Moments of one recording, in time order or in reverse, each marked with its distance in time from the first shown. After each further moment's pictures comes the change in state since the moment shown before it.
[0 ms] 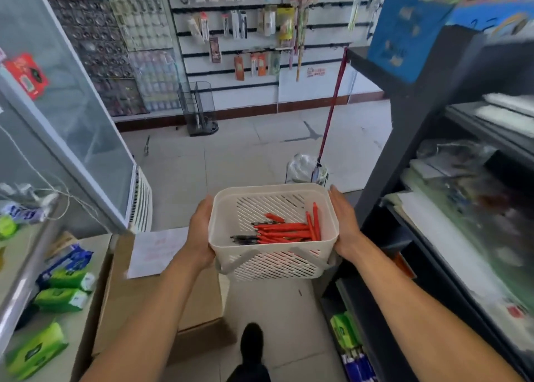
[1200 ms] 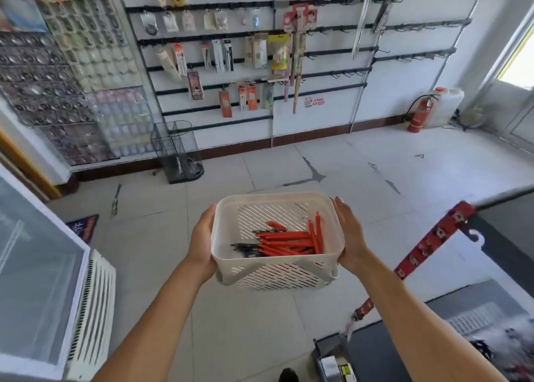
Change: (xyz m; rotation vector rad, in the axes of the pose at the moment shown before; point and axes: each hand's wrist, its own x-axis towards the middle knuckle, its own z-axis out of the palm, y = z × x) left_hand 0.502 0.213 0.100 0.101 -0.066 0.051; right_hand 0.496 -0.200 0.036 0.044 -0.075 -0.040
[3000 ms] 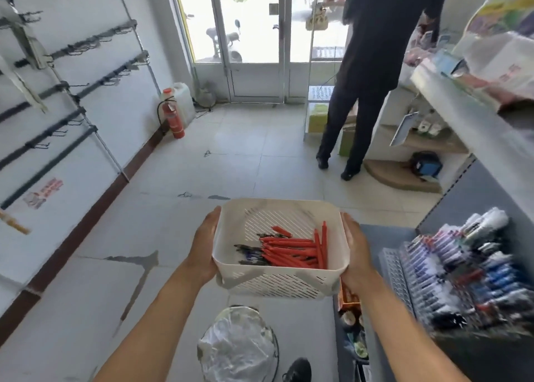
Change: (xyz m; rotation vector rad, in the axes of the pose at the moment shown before) left_hand 0.459 -0.032 0.449 0.461 -0.990 -0.430; right_hand 0.177 -0.167 -0.230 0.390 1.171 -0.559
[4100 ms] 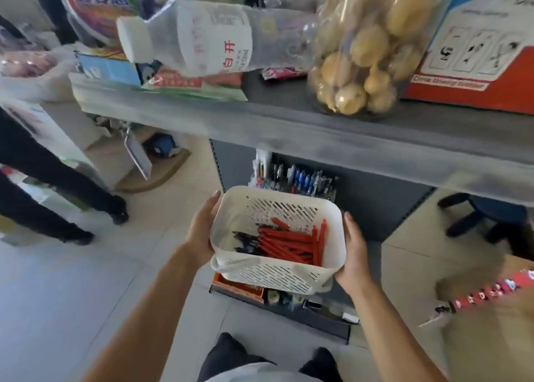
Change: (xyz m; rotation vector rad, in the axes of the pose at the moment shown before) left_hand 0.248 -0.087 0.336 0.493 -1.196 -0.774; right_hand 0.010 0.015 -0.127 0.650 1.161 -0.540
